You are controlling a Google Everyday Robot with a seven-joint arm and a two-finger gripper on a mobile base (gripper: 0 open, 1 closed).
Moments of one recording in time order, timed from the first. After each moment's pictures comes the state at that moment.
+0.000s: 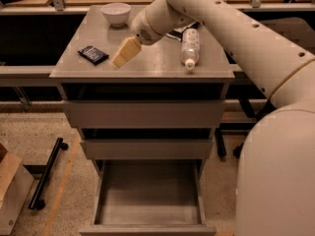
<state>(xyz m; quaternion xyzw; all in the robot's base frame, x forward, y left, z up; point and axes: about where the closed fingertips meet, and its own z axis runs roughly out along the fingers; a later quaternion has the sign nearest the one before) 0.724 0.088 0.914 -0.57 0.70 0.18 0.39</state>
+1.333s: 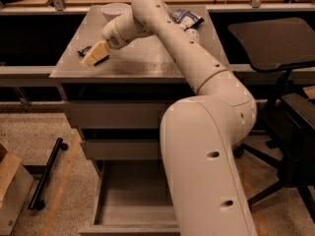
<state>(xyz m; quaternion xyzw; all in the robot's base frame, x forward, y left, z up) 0.802 0.208 0.864 -0.57 0.66 0.27 0.41</state>
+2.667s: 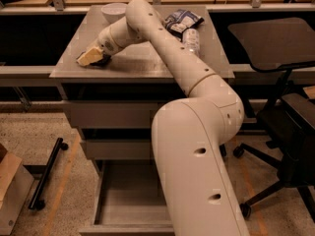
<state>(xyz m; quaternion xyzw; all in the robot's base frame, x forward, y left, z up) 0.811 0.231 0.838 -0.56 0.67 0.29 0.40</state>
